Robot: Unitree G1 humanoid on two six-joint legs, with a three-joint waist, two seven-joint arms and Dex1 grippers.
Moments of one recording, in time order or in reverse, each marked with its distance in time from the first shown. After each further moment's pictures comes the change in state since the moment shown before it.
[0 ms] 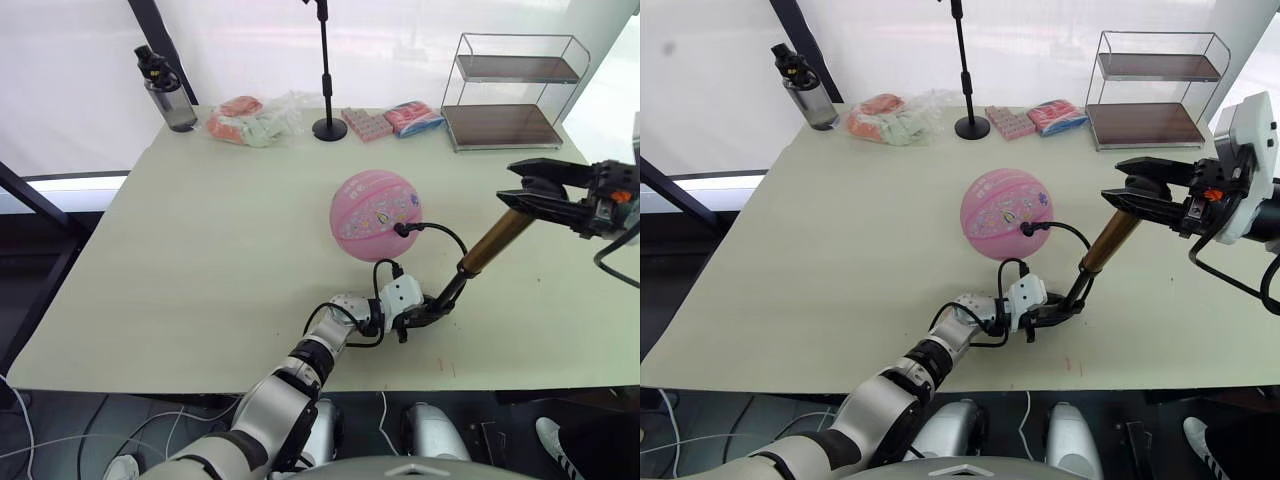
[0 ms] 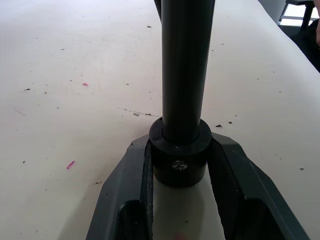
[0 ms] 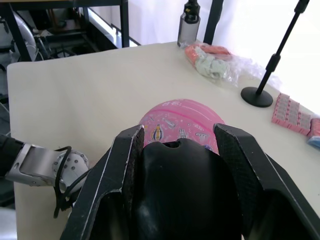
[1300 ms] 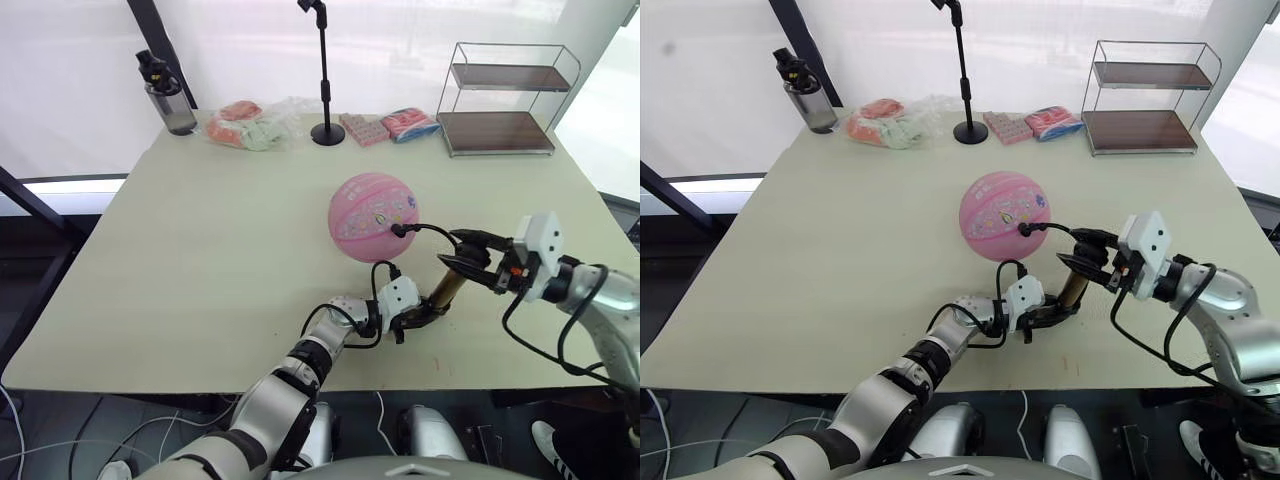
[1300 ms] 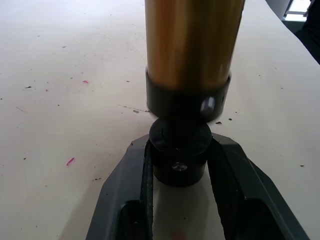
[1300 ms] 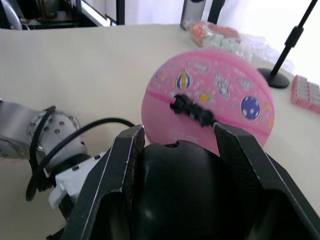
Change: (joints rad) left arm -0.002 0.009 0.001 0.026 0.012 0.000 0.020; right arm 0.324 0.402 0.338 0.115 -0.481 -0.567 -0.025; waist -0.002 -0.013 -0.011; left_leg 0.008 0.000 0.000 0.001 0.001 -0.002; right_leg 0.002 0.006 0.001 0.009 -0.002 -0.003
